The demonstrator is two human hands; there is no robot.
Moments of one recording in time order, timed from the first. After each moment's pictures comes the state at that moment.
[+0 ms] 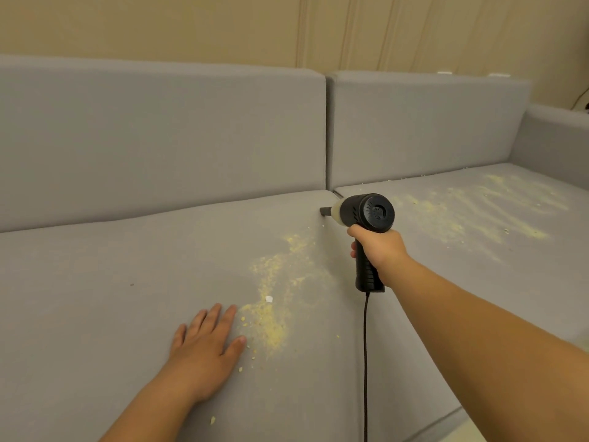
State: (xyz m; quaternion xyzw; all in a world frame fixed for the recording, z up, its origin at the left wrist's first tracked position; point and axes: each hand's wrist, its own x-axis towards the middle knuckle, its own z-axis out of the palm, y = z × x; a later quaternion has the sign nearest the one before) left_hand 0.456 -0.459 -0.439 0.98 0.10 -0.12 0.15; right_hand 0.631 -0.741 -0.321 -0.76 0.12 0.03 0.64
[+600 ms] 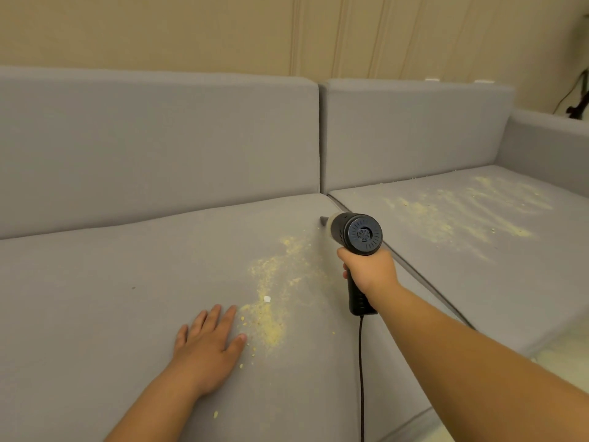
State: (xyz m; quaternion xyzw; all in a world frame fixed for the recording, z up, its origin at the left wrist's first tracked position) left_hand 0.456 -0.459 -0.437 0.97 0.11 -0.13 0.16; right_hand 0.595 -0.736 -0.348 -0.79 0.12 -0.02 0.60
